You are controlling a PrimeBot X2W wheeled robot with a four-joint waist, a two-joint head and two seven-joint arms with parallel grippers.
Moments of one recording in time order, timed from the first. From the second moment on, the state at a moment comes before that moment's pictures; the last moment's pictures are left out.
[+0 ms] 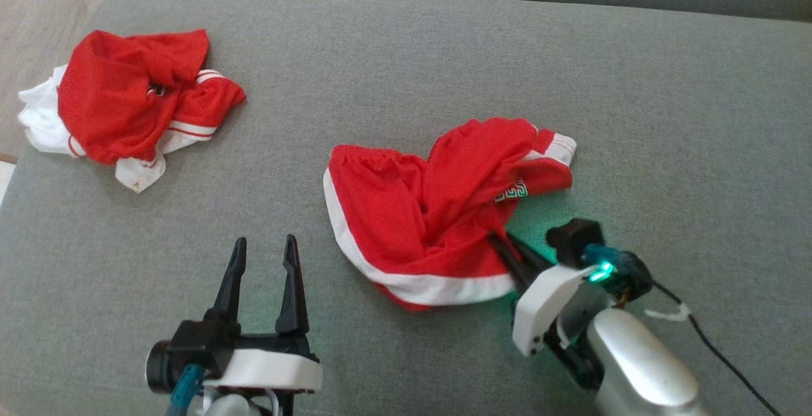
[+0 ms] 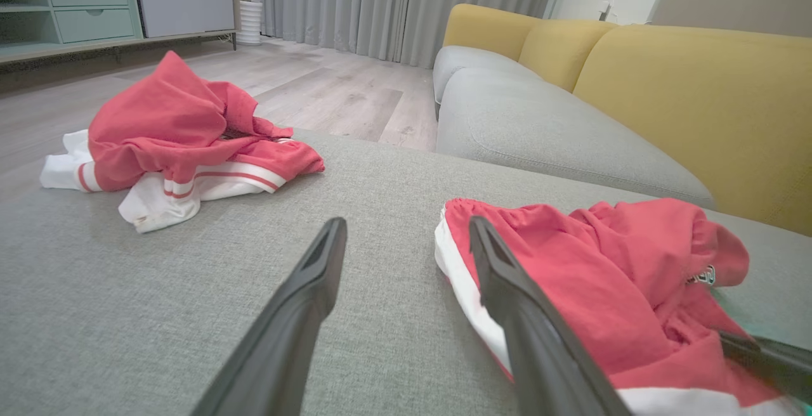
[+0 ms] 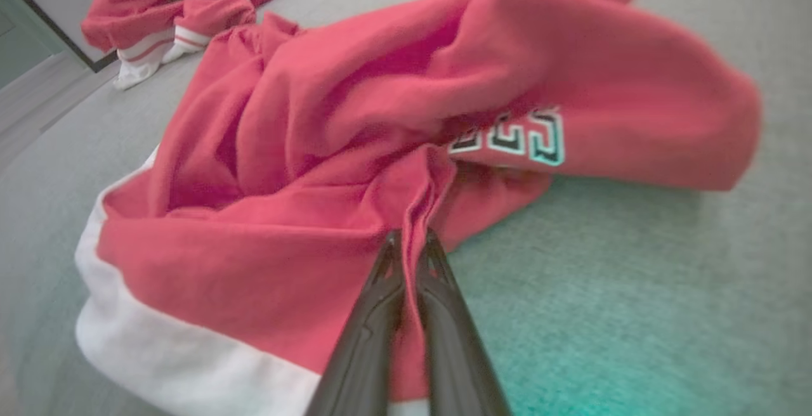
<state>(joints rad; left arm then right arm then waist) -0.04 0.06 -0.28 0.20 -0.32 0.08 -0.25 -0.32 -0.07 0.46 0.58 0.27 0.13 0.03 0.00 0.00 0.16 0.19</state>
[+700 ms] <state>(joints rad) -0.04 0.06 -0.28 0.21 -0.32 0.07 -0.25 -0.25 -0.09 0.00 0.51 0.09 0.13 -0.10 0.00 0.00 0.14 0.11</state>
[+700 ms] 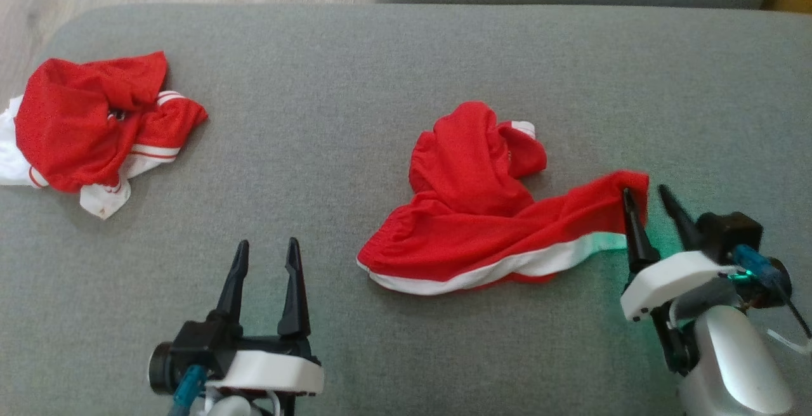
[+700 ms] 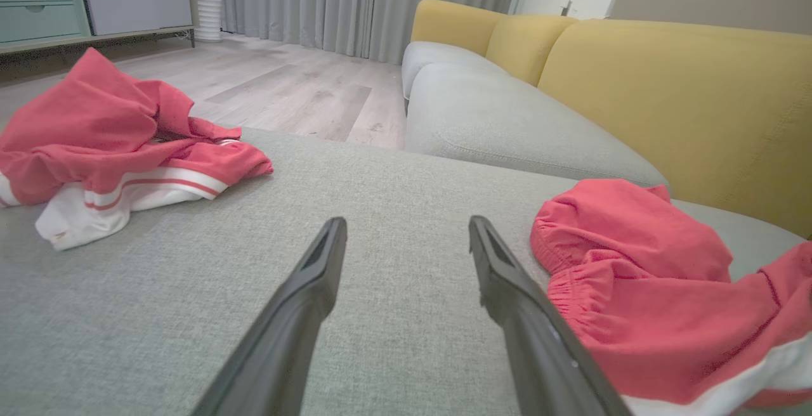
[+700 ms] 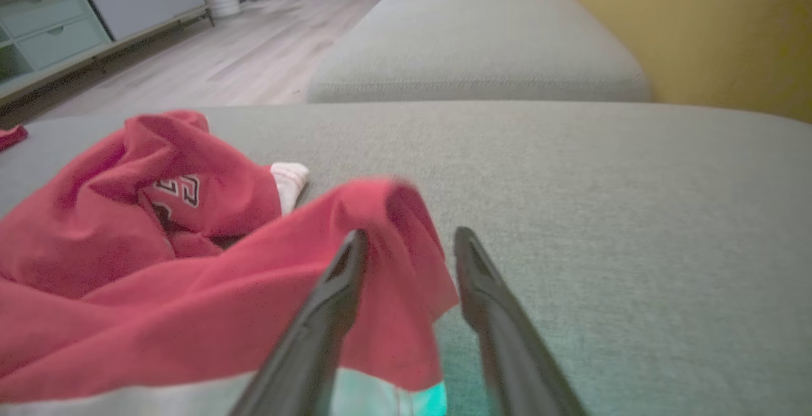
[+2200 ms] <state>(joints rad) 0.05 0.08 -0.32 0.22 -0.35 0.06 -0.23 0.03 -0.05 0.00 0.18 0.13 0.13 -0.12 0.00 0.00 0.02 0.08</state>
